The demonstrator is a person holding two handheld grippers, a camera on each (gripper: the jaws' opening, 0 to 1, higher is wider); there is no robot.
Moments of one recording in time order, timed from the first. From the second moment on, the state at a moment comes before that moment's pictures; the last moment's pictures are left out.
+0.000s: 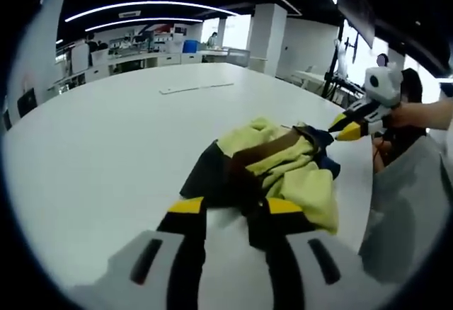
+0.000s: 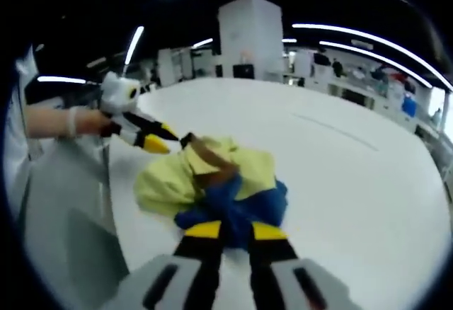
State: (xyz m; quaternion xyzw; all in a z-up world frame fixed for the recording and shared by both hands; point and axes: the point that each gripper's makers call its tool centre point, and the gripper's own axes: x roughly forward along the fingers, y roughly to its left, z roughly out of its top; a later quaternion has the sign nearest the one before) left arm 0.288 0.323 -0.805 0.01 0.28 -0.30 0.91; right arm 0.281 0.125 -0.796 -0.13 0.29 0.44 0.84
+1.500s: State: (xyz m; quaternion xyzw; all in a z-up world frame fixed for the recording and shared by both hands) left arm 0.313 0.324 -0.747 0.01 0.24 -0.28 0.93; right arm 0.319 0.099 -0.728 -0.05 0.23 0.38 0.90
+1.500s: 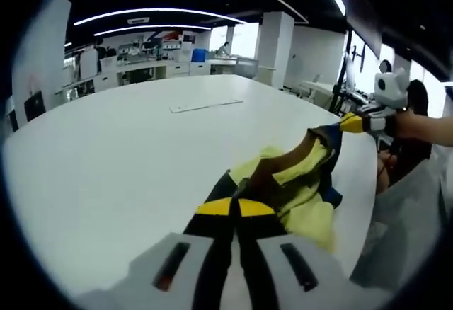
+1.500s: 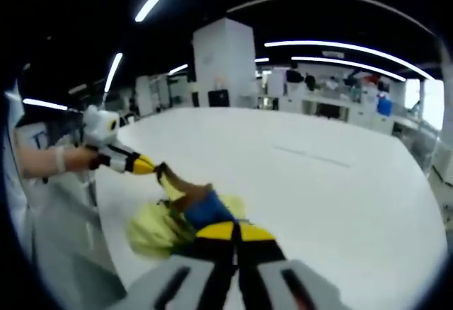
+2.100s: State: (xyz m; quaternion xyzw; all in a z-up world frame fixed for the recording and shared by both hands) left arm 0.323 0.331 -0.647 0.01 0.15 -0.30 0.94; right arm 0.325 0.099 -0.618 -0.03 0.12 0.37 0.92
